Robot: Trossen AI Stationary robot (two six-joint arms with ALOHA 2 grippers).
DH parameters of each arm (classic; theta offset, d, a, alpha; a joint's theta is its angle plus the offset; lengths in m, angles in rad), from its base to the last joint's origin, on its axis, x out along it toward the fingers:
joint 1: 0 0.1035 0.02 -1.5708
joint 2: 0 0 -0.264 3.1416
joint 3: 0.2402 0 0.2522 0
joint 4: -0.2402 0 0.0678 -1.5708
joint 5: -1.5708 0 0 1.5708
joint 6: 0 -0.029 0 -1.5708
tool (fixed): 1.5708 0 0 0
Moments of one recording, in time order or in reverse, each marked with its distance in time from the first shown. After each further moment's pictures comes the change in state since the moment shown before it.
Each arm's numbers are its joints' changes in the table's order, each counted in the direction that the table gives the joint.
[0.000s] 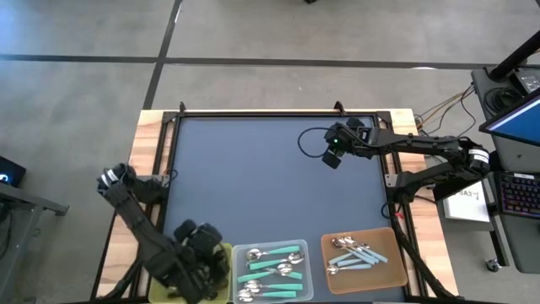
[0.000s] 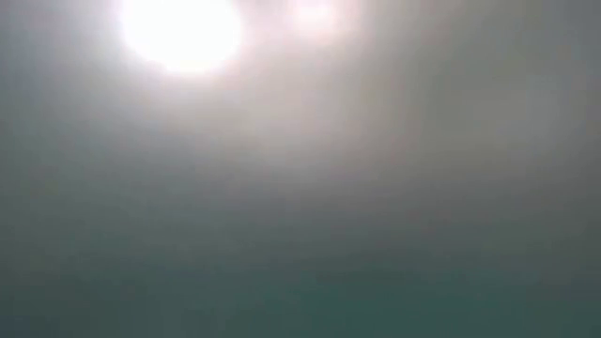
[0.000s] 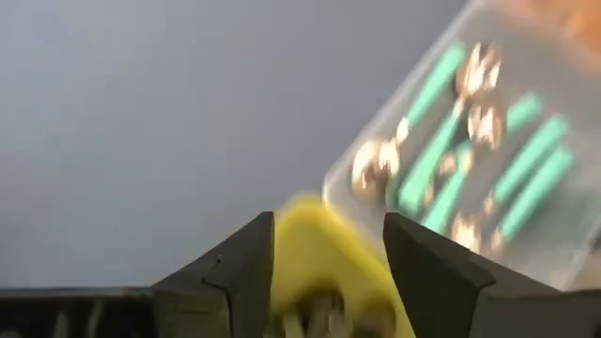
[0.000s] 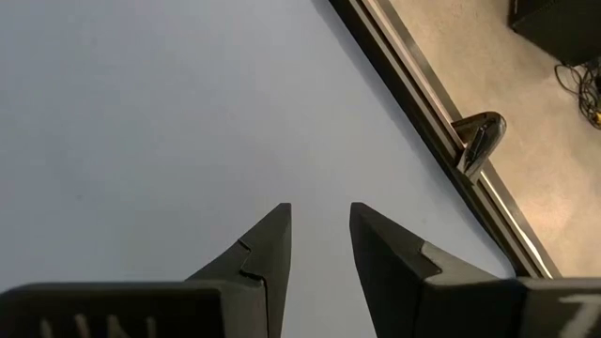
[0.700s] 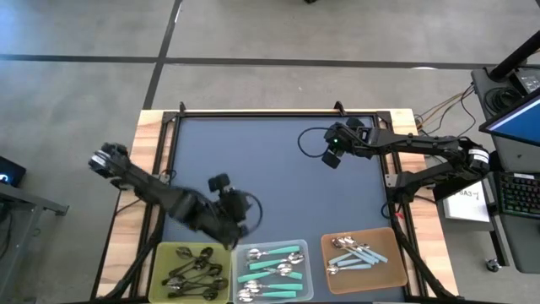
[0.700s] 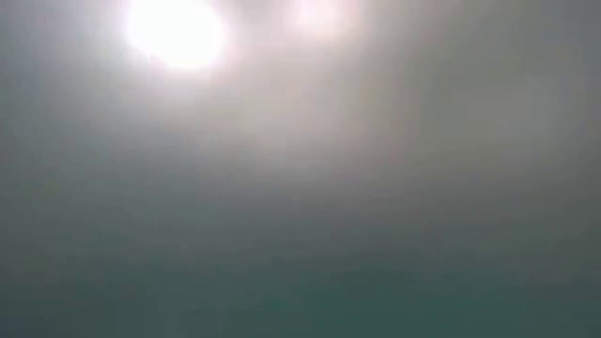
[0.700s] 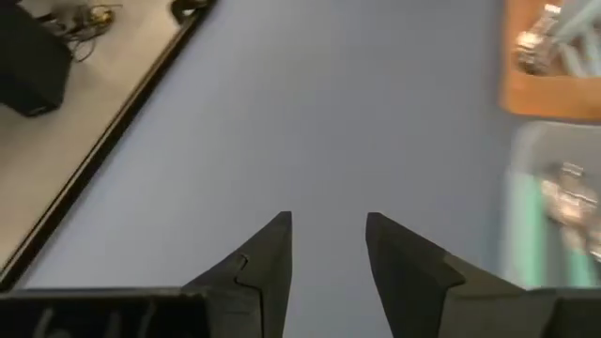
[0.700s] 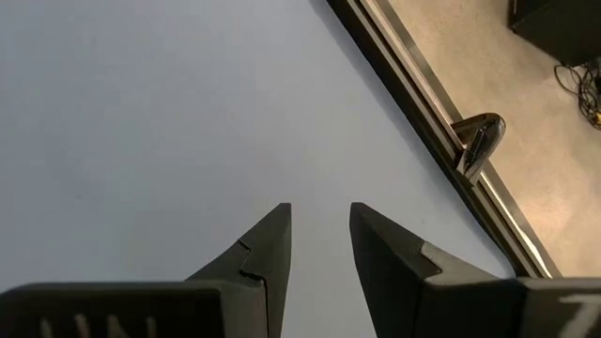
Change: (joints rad) left arm 0.329 -0.193 -0.242 0.457 0.248 -1.006; right arm 0.000 0.000 0.000 0.004 0.000 0.000
